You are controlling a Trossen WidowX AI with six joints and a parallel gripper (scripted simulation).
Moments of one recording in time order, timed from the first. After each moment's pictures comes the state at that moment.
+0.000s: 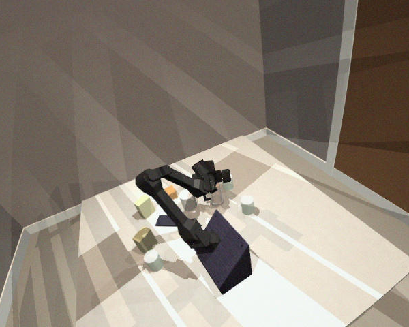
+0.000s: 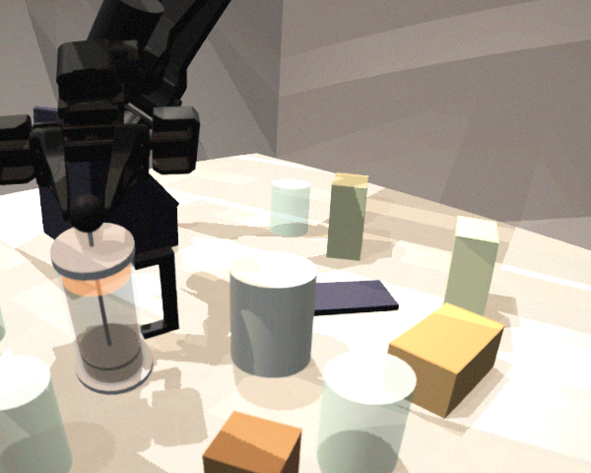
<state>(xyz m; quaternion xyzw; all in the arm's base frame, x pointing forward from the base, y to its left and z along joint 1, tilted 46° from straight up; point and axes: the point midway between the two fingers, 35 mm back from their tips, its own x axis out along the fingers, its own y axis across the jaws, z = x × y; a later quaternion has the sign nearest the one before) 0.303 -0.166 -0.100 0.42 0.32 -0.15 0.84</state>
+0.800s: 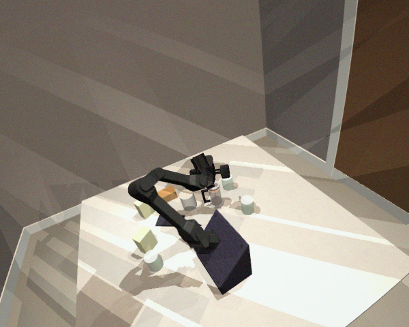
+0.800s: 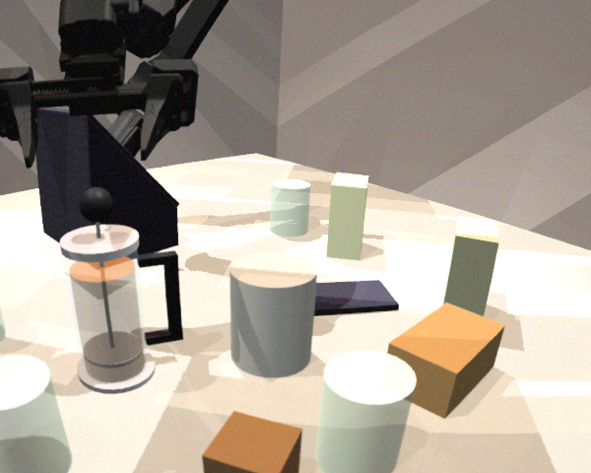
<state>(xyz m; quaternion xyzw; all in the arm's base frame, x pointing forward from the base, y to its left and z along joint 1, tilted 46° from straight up) 0.288 -0.189 -0.066 0.42 0.33 -0.15 0.83</state>
